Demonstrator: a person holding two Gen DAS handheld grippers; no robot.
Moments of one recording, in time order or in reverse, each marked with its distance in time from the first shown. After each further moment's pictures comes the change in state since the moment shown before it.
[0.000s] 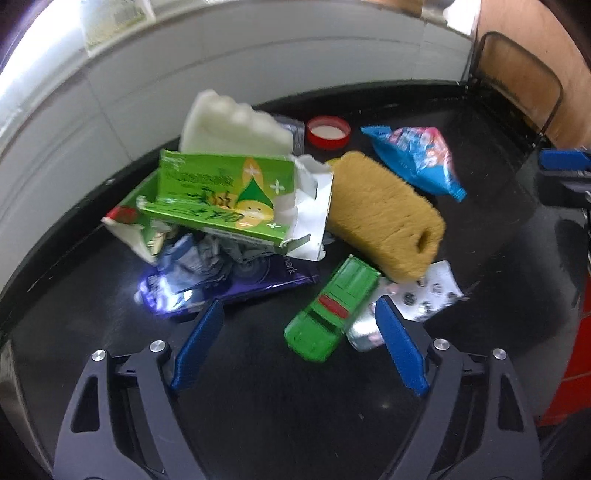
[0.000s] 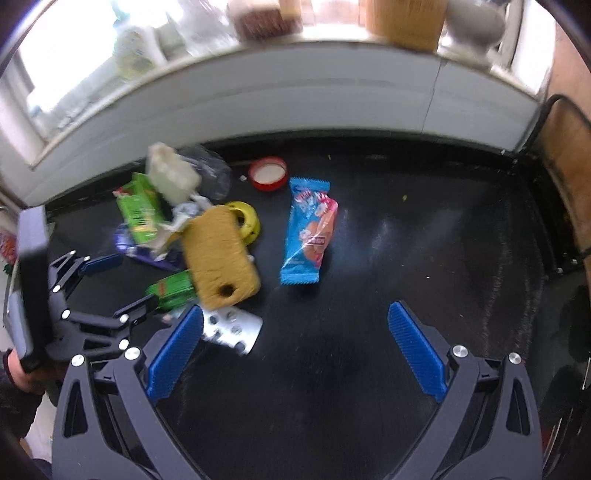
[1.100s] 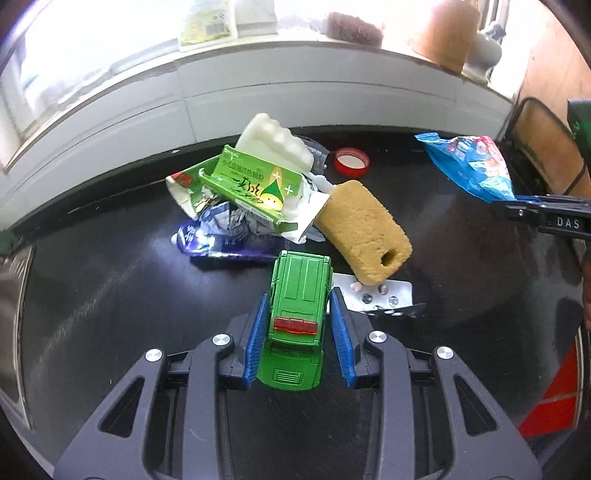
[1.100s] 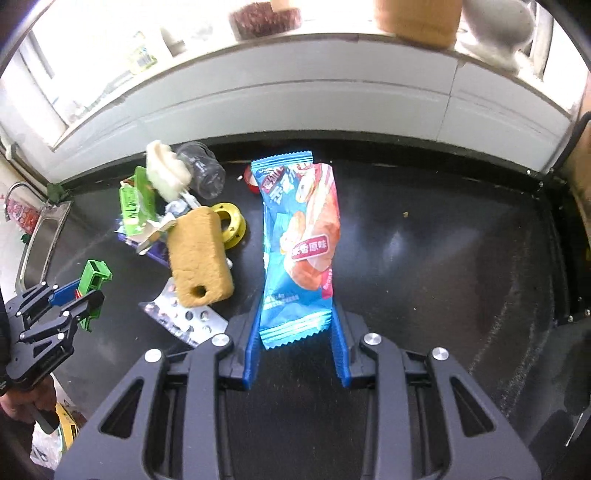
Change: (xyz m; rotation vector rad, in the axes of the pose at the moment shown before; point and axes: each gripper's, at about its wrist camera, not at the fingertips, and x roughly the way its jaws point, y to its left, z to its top) left arm -0.083 -0.039 -0.023 -0.312 -0.057 0.130; right arm -0.001 -0.034 0.005 -0.130 -0.022 0.128
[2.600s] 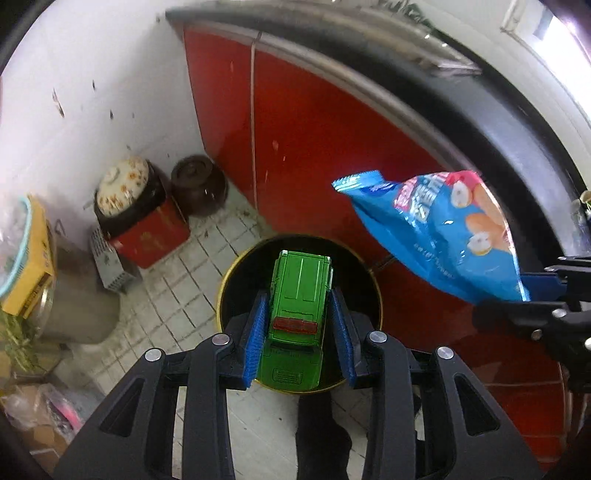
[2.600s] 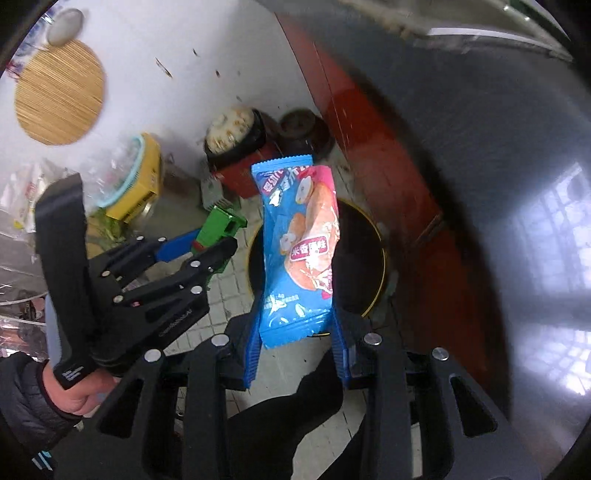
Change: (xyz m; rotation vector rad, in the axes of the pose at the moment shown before) left arm -0.136 0.363 -0.511 -0.978 0.072 0.404; right arm 0.123 0.660 -0.301 -0.964 0.494 0.471
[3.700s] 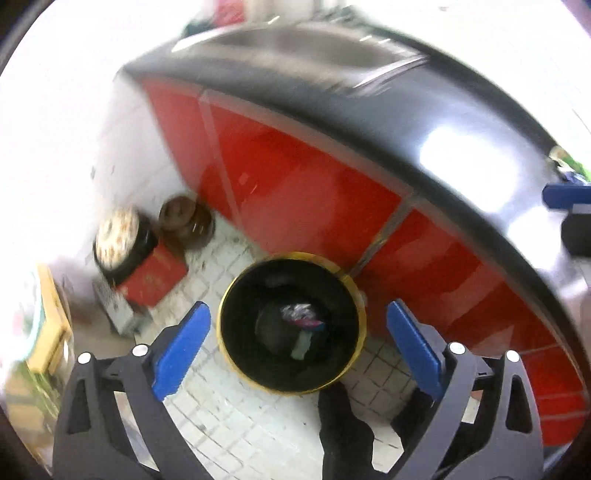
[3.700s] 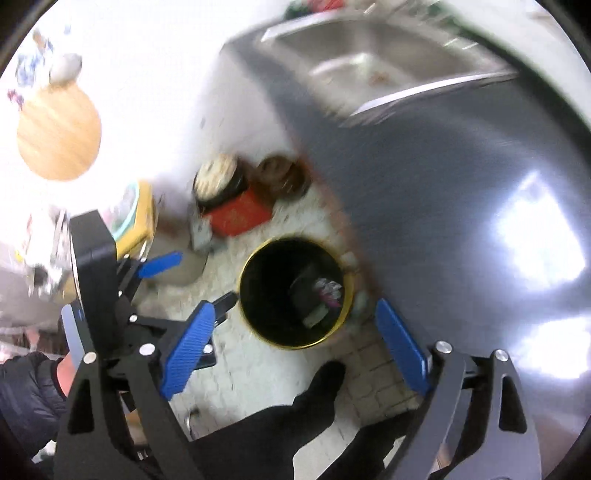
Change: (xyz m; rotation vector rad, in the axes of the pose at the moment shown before) left arm -0.069 -0.069 0.021 0.240 -0.073 0.003; right arm -0.152 -0.035 -0.041 0.103 -0.272 -0.074
